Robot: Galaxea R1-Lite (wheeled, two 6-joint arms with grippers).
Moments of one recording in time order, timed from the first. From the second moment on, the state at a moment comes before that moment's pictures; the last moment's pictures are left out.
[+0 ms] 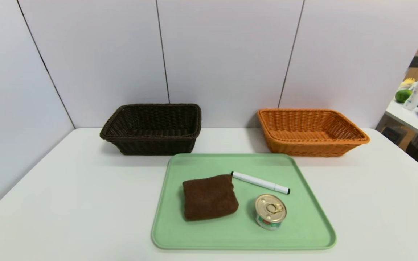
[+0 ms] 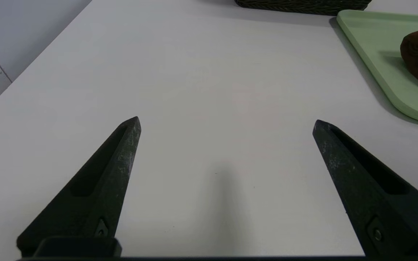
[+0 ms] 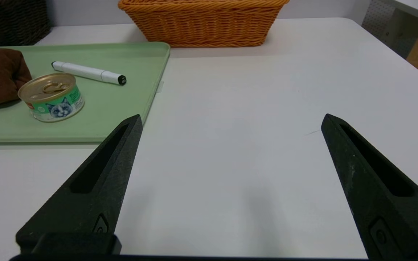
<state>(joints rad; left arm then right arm) -0.01 0.00 -0.06 0.14 0.04 -0.09 0.00 0.00 0.00 0.00 0.00 0.03</state>
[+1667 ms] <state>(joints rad) -0.07 0.86 -0.38 -0.52 -0.03 -0.03 0.01 0.53 -0.47 -0.01 0.09 -0.10</state>
